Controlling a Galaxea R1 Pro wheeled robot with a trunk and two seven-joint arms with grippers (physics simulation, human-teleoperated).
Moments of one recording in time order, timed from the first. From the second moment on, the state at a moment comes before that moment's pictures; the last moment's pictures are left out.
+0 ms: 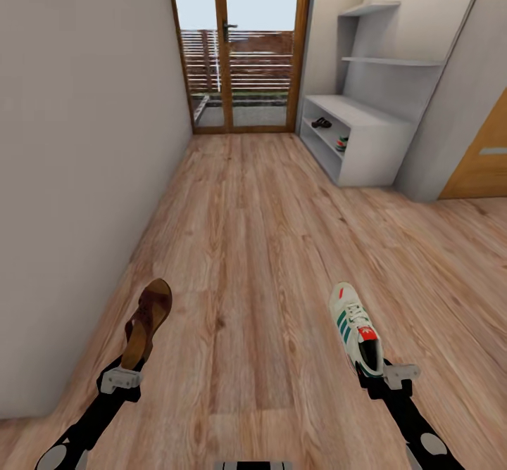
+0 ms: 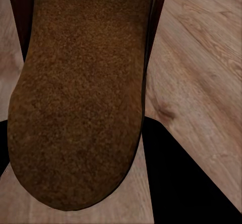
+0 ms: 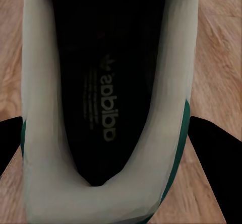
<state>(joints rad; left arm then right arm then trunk) -0.22 0.13 0.26 -0.87 -0.01 -0.41 -0.45 -0.33 -0.20 0.00 -0.65 -0.03 -0.42 0.06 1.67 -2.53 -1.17</state>
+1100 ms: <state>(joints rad) -0.28 -0.03 0.23 -0.80 -0.13 -0.41 -0.35 -0.33 -0.07 0.06 -0.73 -0.01 -0.29 0.00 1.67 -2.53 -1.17</state>
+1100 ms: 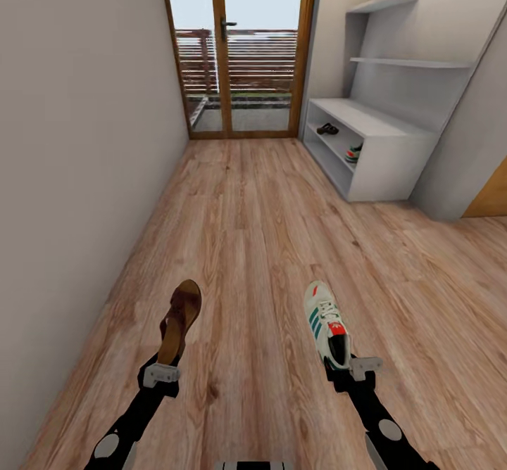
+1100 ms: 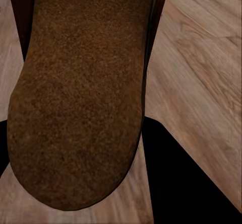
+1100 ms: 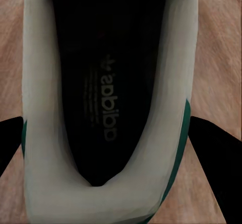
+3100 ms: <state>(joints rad) -0.28 -0.02 0.25 -0.80 -0.13 -0.42 -0.34 -0.32 -0.04 0.05 -0.74 0.07 -0.26 -0.04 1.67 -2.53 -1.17</state>
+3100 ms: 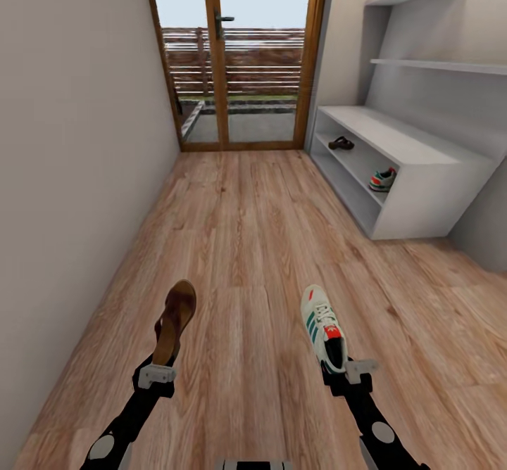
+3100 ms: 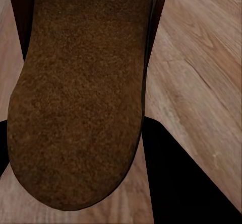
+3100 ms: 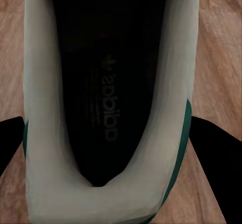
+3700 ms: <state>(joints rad) -0.28 -0.02 0.25 -0.80 -0.13 -0.42 -0.34 -0.32 -0.04 0.05 -0.74 0.07 -0.26 -0.04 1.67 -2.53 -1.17</state>
